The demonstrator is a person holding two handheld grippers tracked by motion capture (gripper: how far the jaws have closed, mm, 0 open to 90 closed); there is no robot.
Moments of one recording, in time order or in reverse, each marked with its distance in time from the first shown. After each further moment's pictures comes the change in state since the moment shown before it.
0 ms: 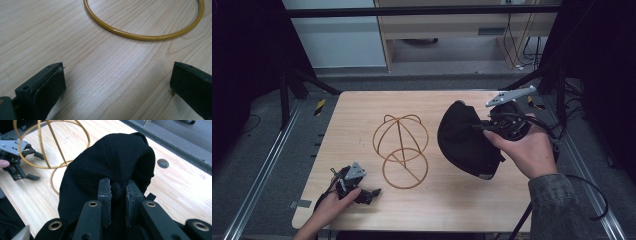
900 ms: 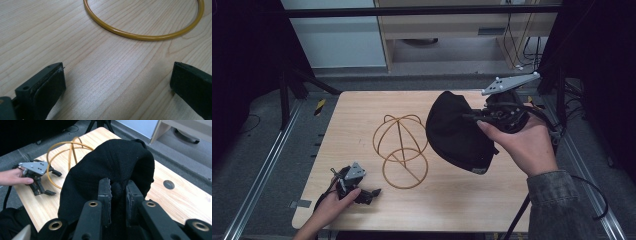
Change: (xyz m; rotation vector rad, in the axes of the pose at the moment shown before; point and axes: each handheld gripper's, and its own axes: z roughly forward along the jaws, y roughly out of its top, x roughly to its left) left arm 0.000 0.000 0.000 0.000 0.000 0.001; right arm 0.021 0.033 -0.025 -0.106 0.054 -0.029
